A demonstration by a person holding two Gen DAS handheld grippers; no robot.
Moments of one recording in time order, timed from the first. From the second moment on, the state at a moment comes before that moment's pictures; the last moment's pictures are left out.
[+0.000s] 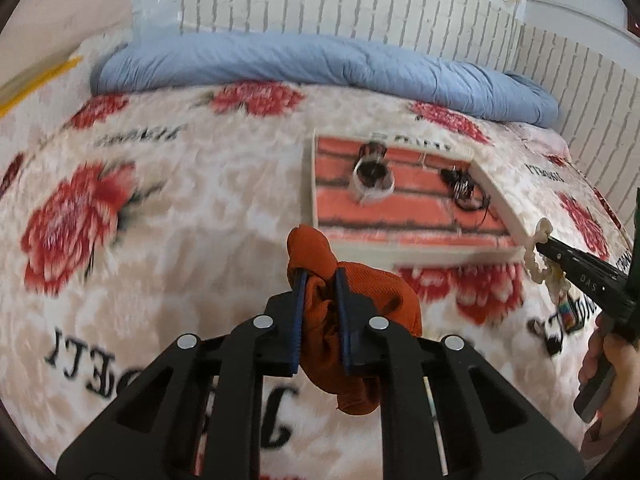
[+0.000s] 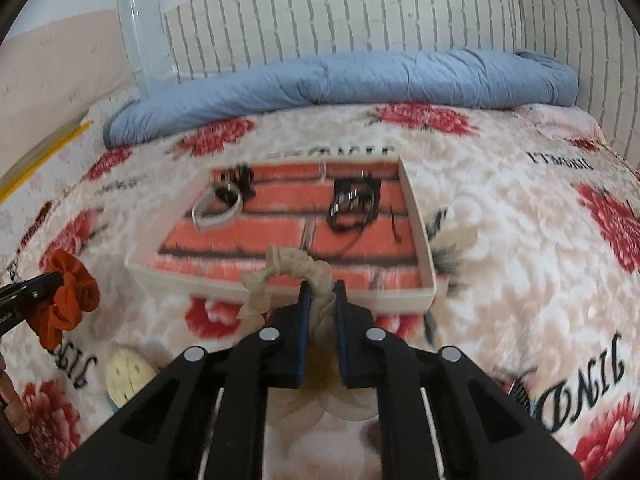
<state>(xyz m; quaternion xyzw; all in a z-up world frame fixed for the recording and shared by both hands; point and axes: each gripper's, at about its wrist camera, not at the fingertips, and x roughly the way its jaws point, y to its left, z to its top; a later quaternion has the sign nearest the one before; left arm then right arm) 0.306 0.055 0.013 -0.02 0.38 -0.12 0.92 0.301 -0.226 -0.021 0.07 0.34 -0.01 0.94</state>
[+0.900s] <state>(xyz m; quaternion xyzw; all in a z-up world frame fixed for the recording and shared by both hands) 0.462 -0.052 -0.035 0.03 0.41 -0.17 0.90 0.432 -0.254 -0.060 0.05 0.38 -0.06 0.92</state>
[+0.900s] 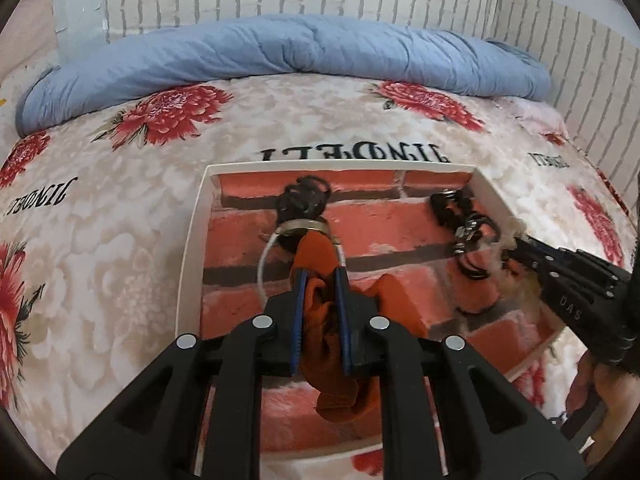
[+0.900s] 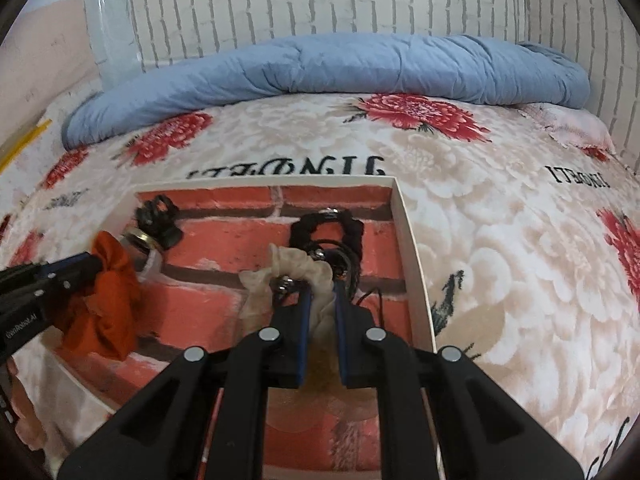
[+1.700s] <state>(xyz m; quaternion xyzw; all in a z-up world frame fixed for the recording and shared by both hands) 0.466 -0.028 -0.039 0.02 0.39 -0.12 0.91 0.437 -0.268 -0.070 0.06 0.38 -0.06 0.92</state>
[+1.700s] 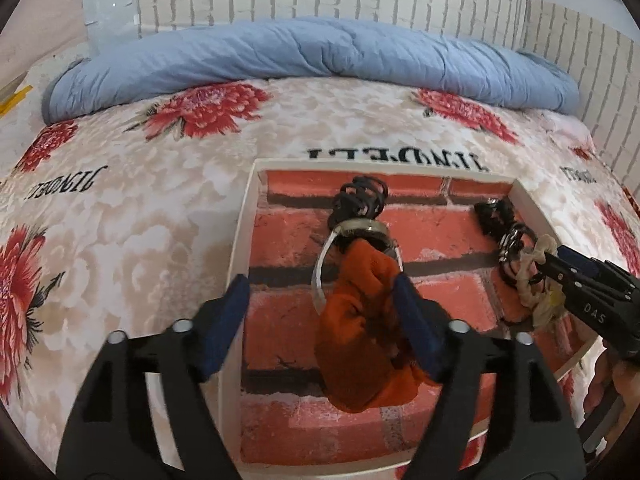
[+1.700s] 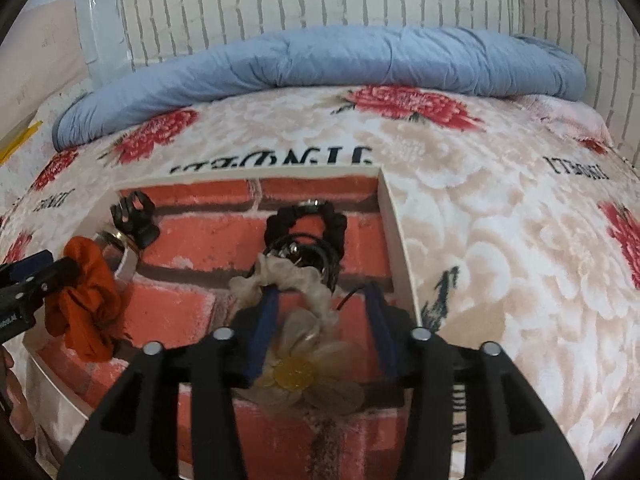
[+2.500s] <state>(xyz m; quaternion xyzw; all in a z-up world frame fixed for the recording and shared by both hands) 0.357 -0.006 0.004 0.01 0.40 -0.08 0.91 0.326 -0.314 -0.014 0.04 0.37 -0.06 0.93</state>
